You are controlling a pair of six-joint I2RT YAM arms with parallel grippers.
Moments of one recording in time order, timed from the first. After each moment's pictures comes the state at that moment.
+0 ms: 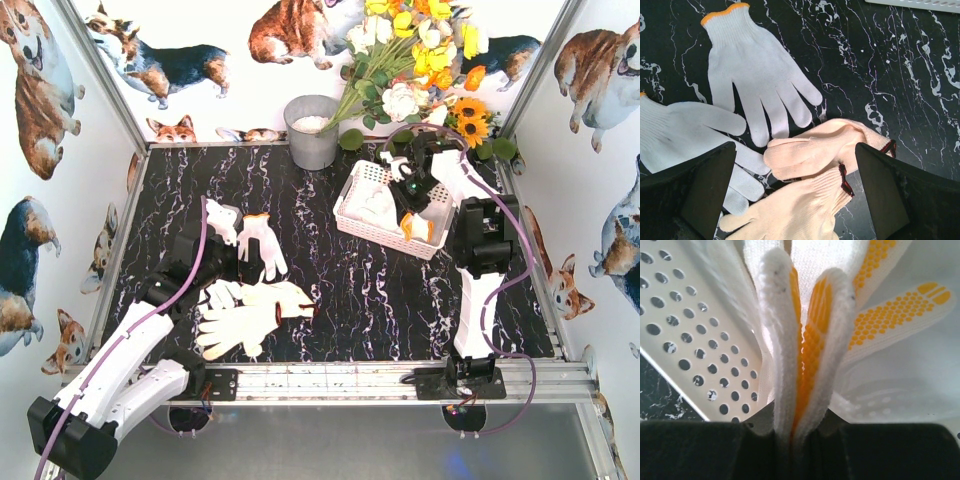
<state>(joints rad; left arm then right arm) -0.40 0.83 0.71 -0.47 0.05 -0.18 0.10 2.15 1.85 -1.11 -0.40 -0.44</state>
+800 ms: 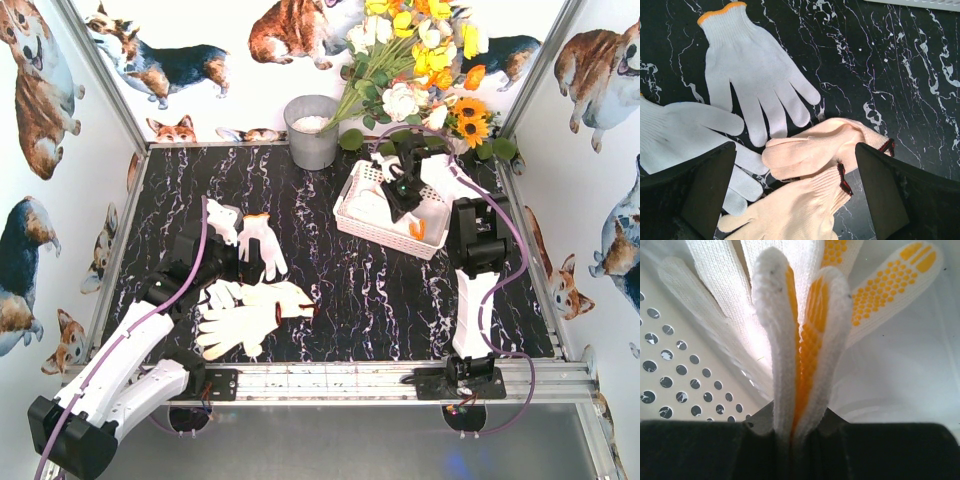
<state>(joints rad) -0.40 0.83 0.71 -0.46 0.06 -0.18 0.16 2.16 1.81 -0.96 -0.29 -0.40</state>
